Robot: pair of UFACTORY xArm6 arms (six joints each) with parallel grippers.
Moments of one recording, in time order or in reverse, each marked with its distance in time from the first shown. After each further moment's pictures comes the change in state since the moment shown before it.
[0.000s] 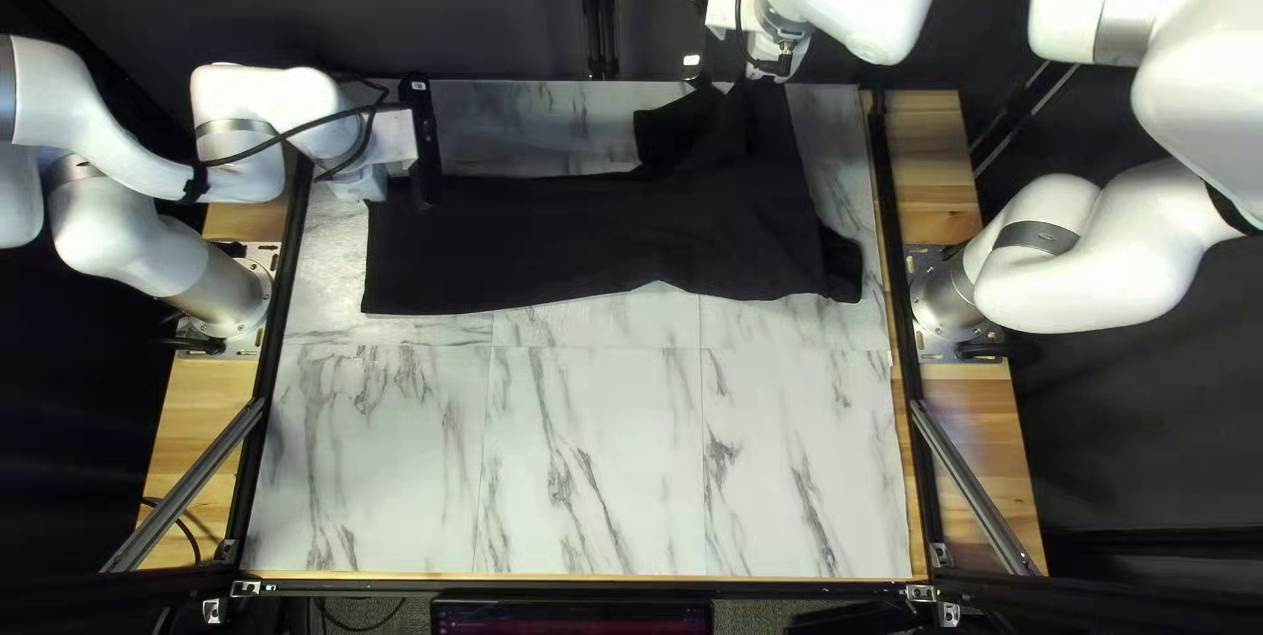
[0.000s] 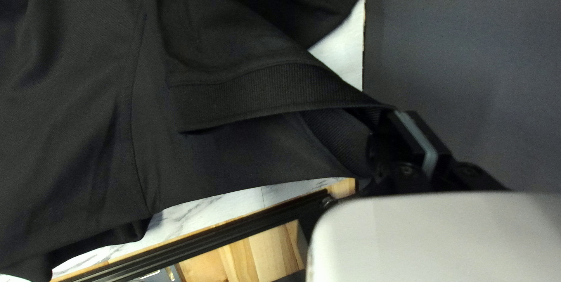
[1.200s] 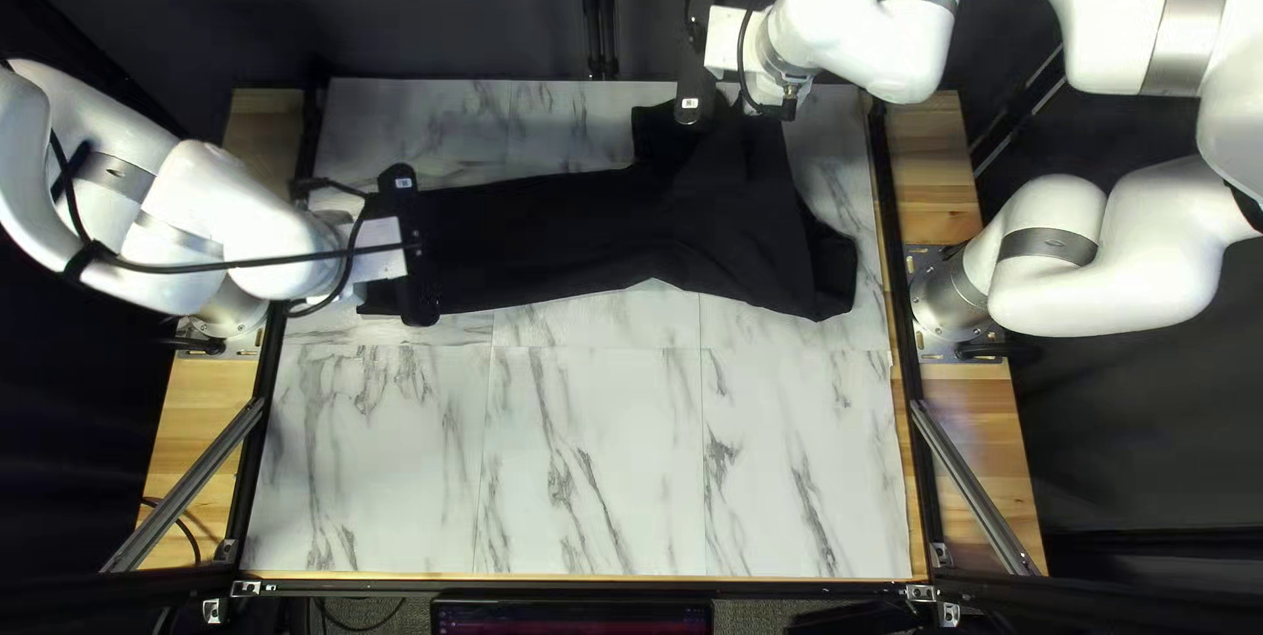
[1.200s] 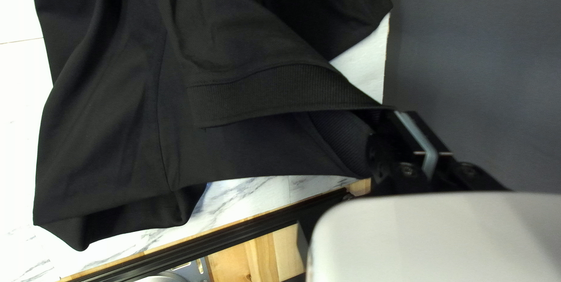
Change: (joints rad) left arm -0.764 0.017 -0.287 -0.060 0.554 -0.676; right arm 0.176 -0.151 0.066 -0.035 0.087 0.128
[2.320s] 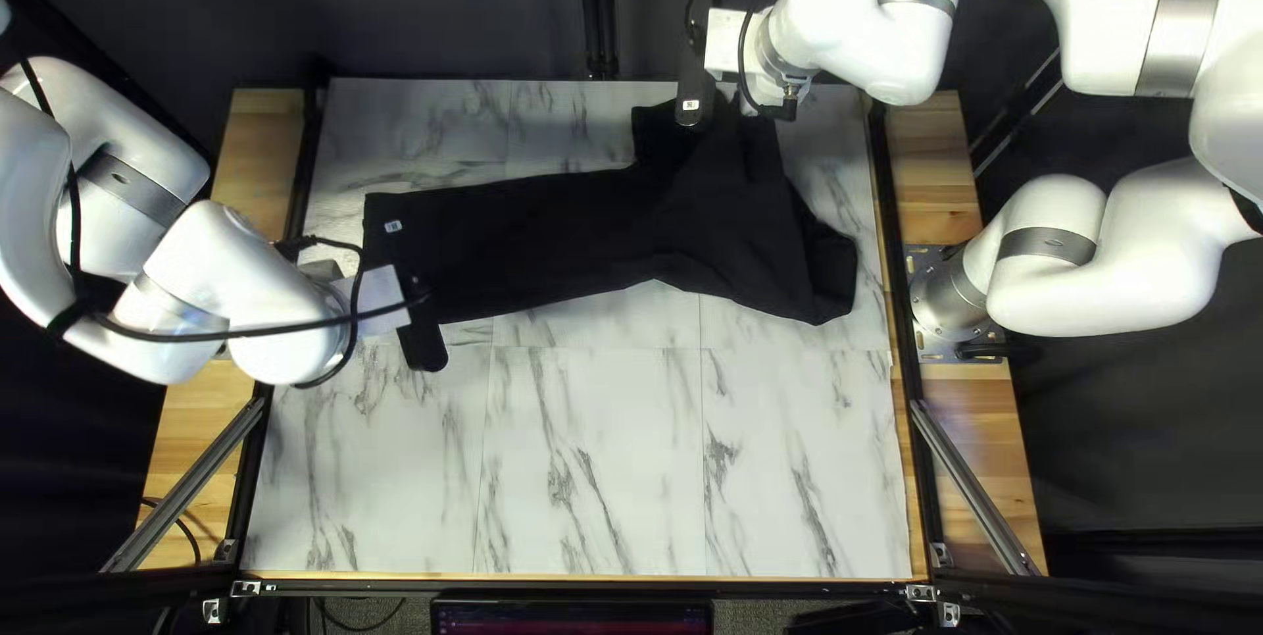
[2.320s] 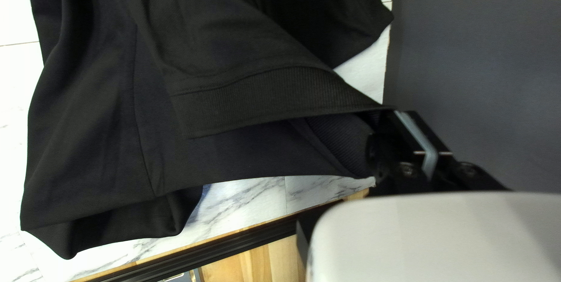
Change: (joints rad) left arm -0.167 0.203 -0.201 -0.060 0.116 -0.238; right arm -0.020 0.015 0.009 0.011 -0.053 -0.036
